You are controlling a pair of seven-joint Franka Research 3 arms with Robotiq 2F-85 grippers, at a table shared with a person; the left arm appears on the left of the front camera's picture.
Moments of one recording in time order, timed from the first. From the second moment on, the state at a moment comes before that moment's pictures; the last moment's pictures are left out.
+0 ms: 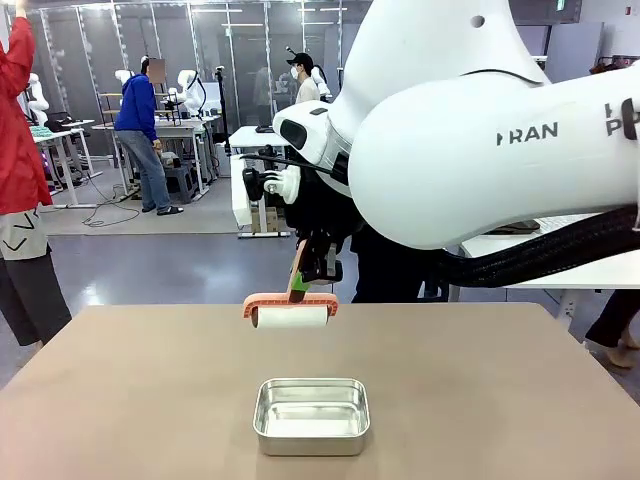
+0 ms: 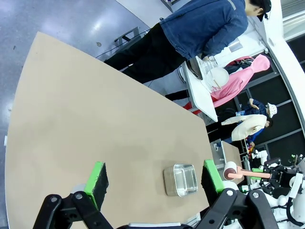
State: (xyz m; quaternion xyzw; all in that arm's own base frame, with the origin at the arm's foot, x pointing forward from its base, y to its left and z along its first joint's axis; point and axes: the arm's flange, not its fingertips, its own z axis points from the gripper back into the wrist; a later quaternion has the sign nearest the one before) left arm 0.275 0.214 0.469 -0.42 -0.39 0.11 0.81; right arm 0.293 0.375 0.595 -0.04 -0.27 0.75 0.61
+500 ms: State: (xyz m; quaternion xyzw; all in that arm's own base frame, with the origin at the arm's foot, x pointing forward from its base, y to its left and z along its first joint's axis) left arm 0.275 0.214 0.469 -0.42 -0.39 0.11 0.81; right arm 0.311 0.380 0.555 0.00 -0.20 0.74 0.64
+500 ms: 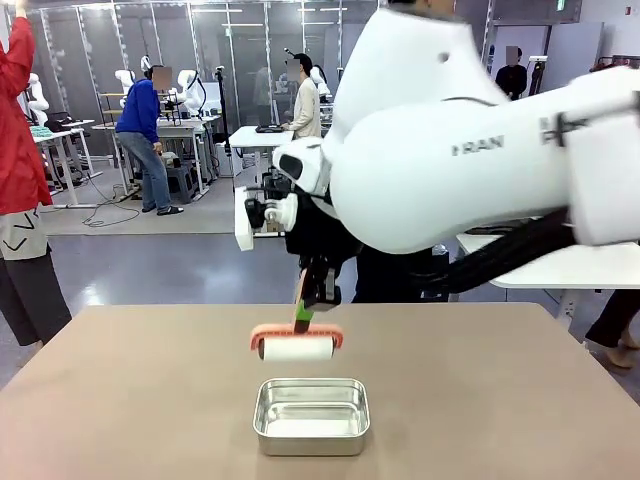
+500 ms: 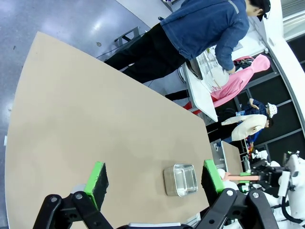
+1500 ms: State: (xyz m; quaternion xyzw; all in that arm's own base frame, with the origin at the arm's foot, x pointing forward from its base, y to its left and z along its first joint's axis) left arm 0.275 0.214 0.469 -0.42 -0.39 0.11 0.81; right arm 0.419 0.399 0.443 0.11 0.02 0.70 0.71
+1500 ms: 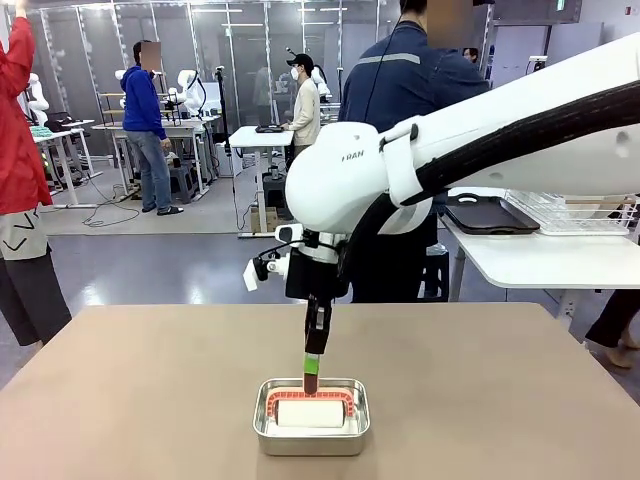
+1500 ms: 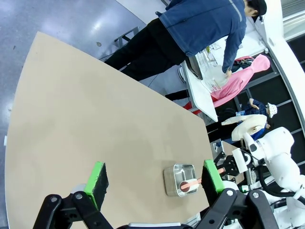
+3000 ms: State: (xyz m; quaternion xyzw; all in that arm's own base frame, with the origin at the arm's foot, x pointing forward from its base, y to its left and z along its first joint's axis) left arm 0.275 0.214 0.469 -0.42 -0.39 0.11 0.81; right arm 0.478 0.413 0.403 0.11 0.01 0.68 0.73
